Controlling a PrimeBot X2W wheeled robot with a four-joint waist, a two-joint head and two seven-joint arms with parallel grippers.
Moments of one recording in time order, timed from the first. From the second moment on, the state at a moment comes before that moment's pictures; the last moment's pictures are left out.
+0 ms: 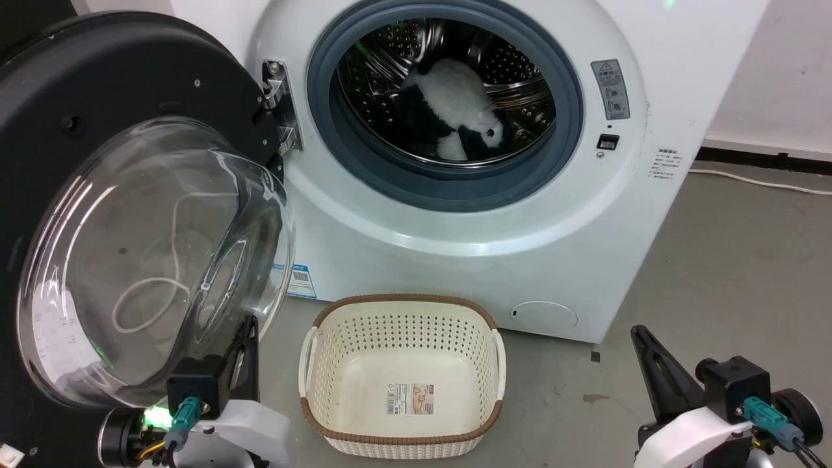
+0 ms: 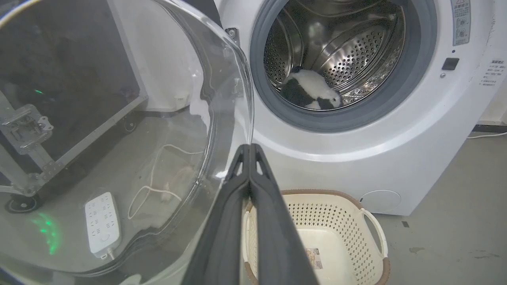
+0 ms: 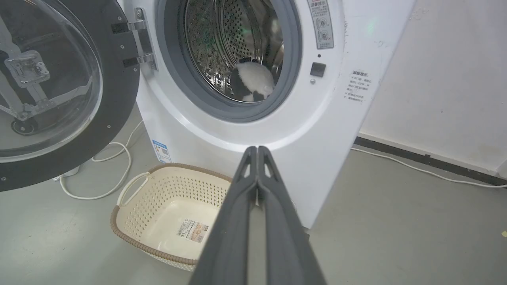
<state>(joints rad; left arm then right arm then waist) -0.01 0.05 0.00 0.00 0.00 0.00 0.00 0.01 -0.05 0.00 0.00 0.01 0.13 0.00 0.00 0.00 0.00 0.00</state>
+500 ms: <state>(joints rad) -0.01 0.05 -0.02 0.01 -0.02 0.01 -0.01 0.01 -0.05 0.01 0.01 0.02 0.13 -0.01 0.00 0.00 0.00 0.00</state>
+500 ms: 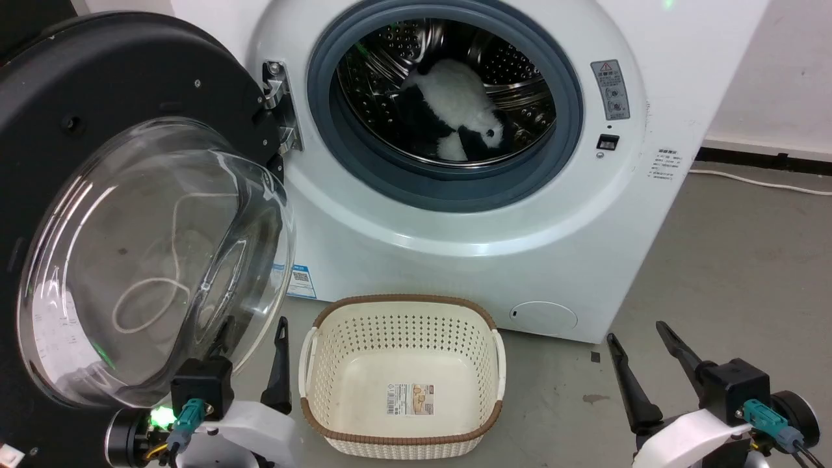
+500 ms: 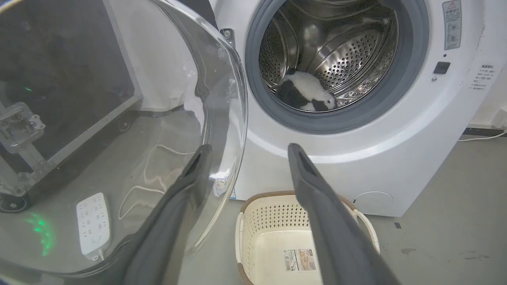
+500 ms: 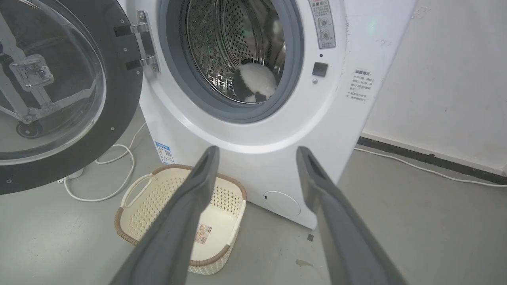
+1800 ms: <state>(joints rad) -0.06 0.05 0.30 -0.28 -0.16 0.07 -0.12 0.04 -0.05 0.03 0.08 0.16 0.13 -0.12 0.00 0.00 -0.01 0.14</state>
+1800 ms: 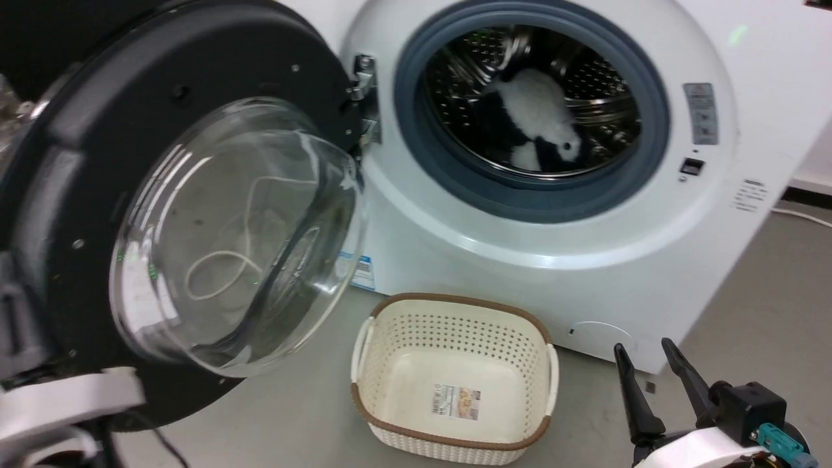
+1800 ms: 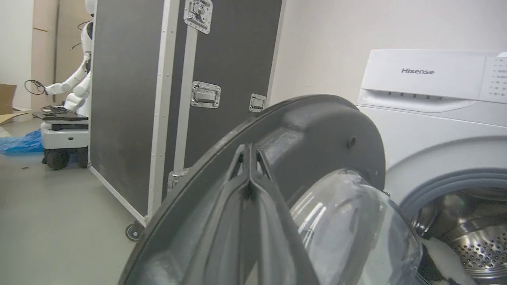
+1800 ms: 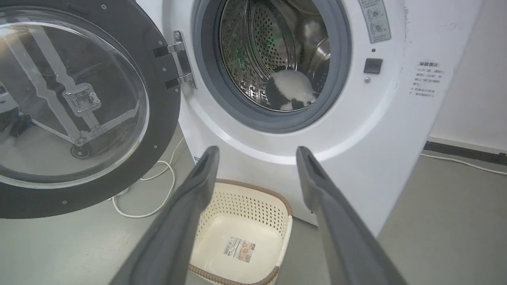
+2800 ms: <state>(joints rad) -0.09 0.22 0.36 0.04 -0.59 -0.08 0.37 0.04 -0.05 0.00 0.08 0.21 0.13 -0.16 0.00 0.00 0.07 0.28</state>
